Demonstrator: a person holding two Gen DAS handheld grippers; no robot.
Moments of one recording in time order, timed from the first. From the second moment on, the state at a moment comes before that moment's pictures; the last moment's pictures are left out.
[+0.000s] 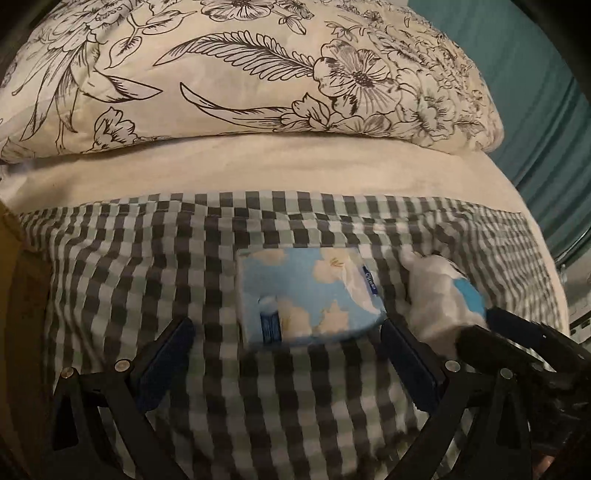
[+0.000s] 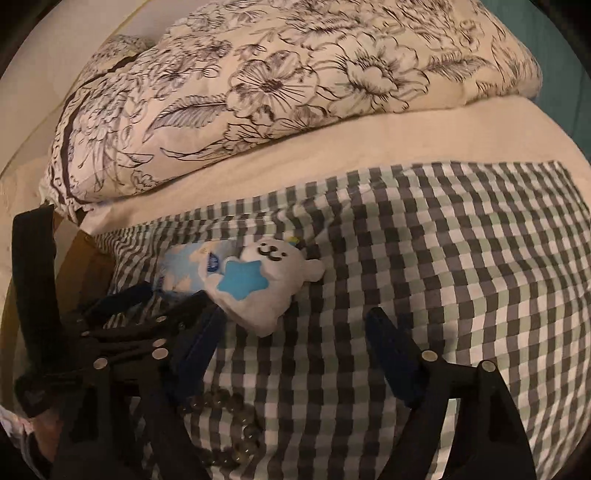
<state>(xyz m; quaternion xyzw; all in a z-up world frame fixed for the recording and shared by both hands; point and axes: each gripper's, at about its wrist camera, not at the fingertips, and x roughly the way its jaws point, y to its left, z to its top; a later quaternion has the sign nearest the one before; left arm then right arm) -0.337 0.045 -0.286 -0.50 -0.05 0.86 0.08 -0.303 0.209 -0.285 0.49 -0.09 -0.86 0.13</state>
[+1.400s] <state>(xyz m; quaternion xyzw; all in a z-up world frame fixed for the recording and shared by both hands) -0.281 -0.002 -0.229 -0.40 -0.02 0.92 0.04 -0.294 0.191 -0.271 0.44 -0.11 -0.88 0.13</state>
